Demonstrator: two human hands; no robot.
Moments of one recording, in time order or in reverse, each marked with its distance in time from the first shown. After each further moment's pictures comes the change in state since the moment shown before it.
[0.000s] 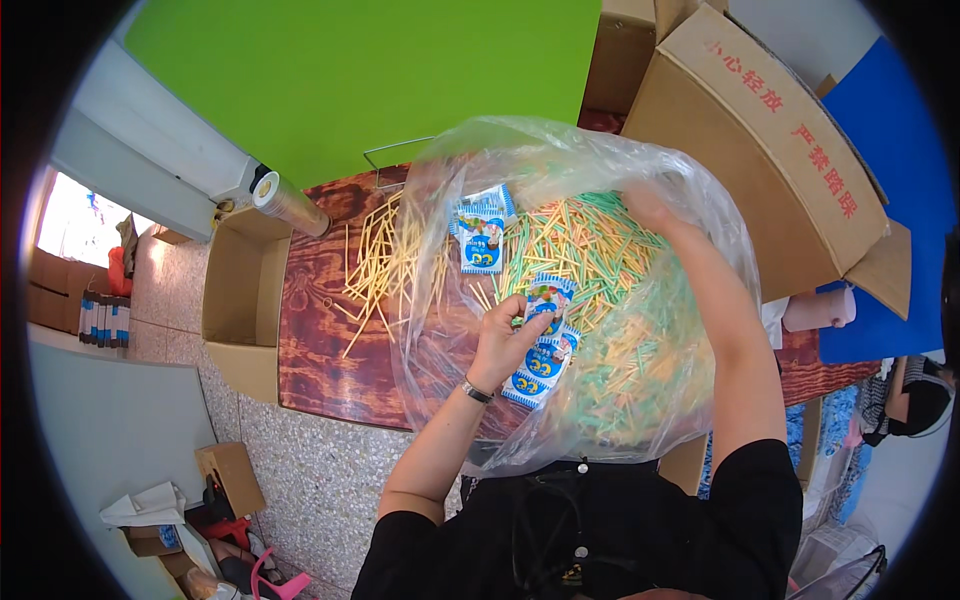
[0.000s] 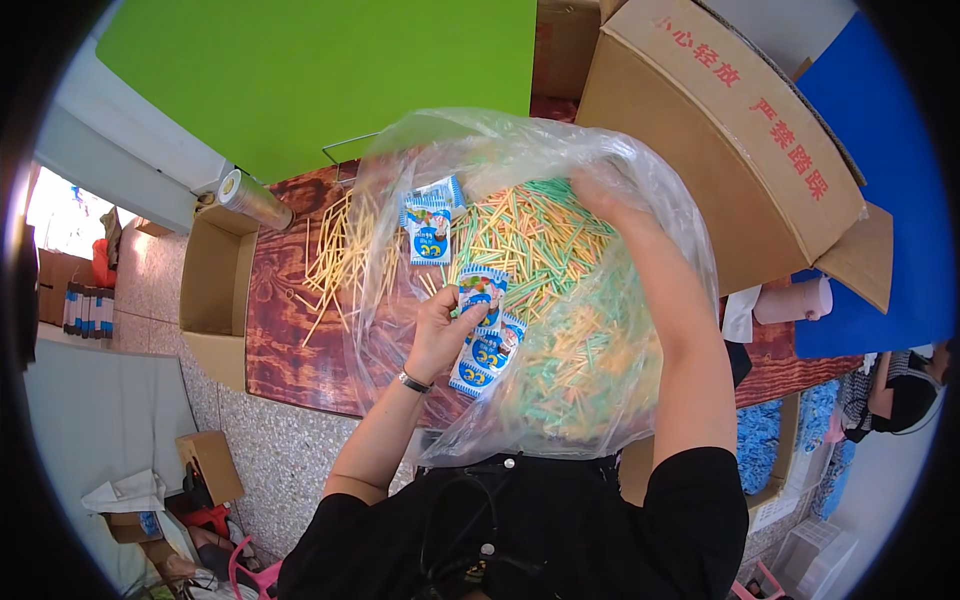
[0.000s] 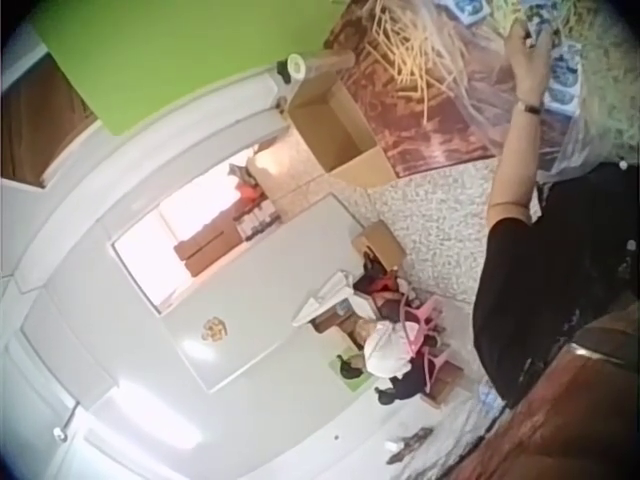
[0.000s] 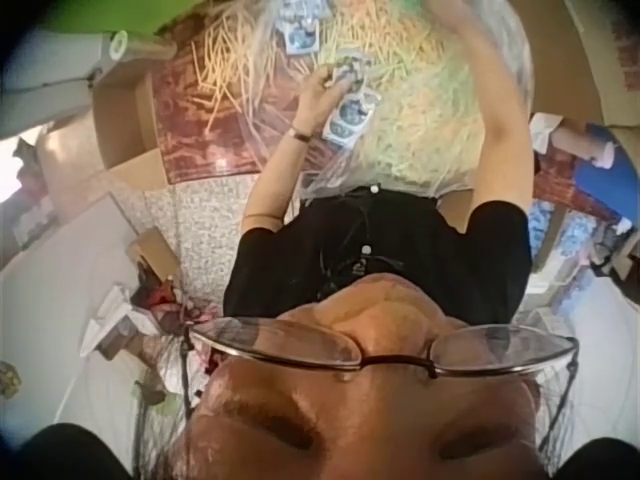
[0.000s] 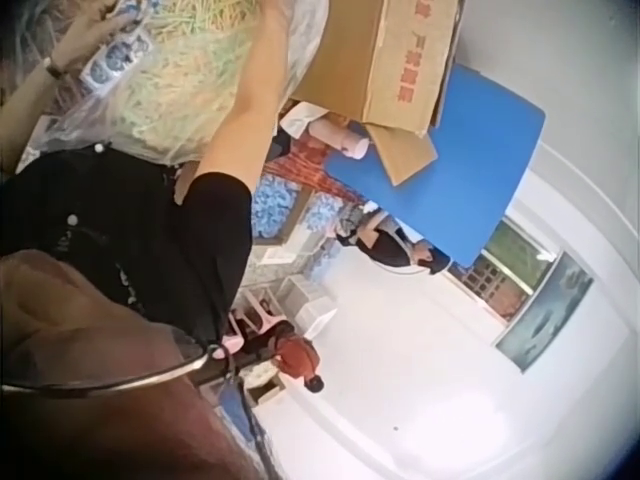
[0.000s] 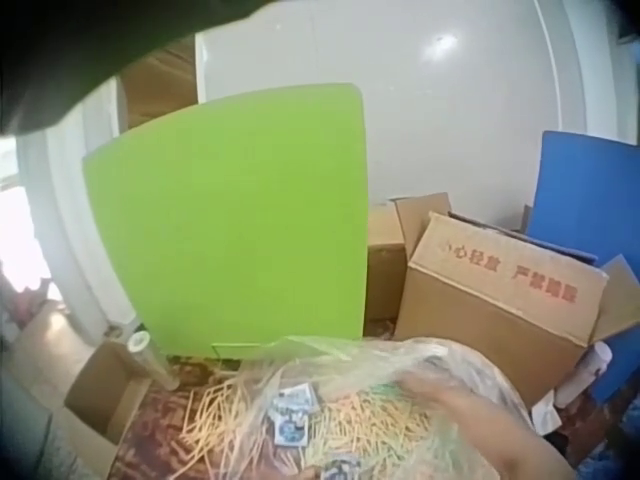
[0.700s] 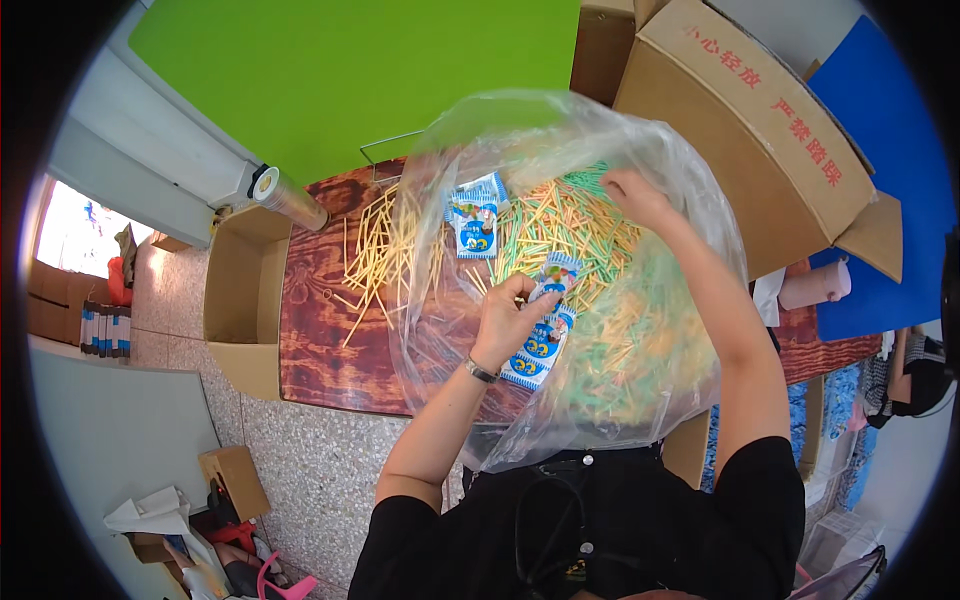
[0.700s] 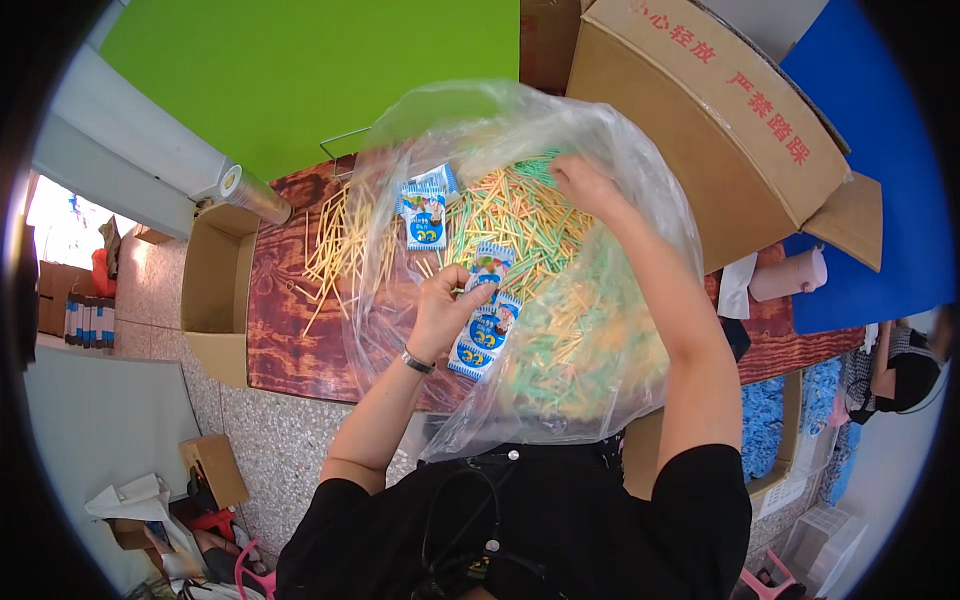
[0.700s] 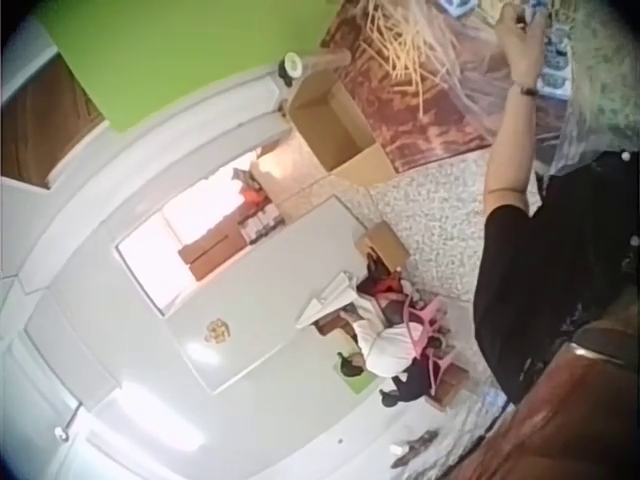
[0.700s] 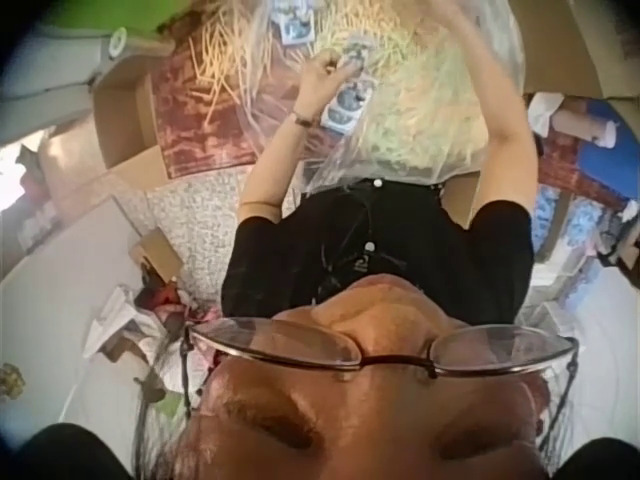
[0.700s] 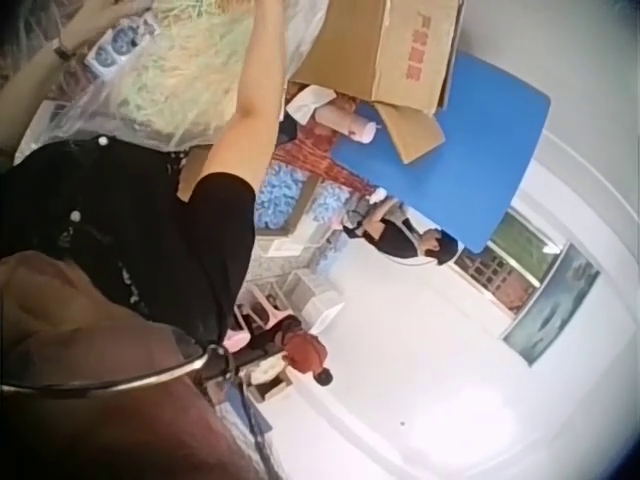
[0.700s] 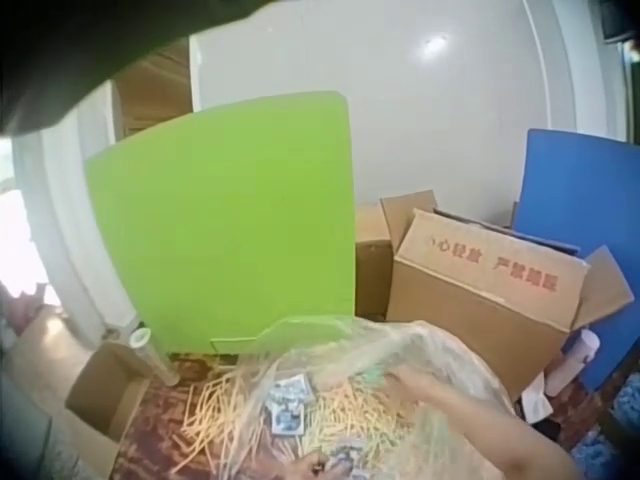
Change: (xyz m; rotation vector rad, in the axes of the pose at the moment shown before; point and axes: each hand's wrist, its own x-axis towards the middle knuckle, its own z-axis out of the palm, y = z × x) left_hand 0.002 0.010 0.009 0.180 0.003 0.035; right_hand -0.030 -0.036 -0.031 0.126 -0.118 -0.102
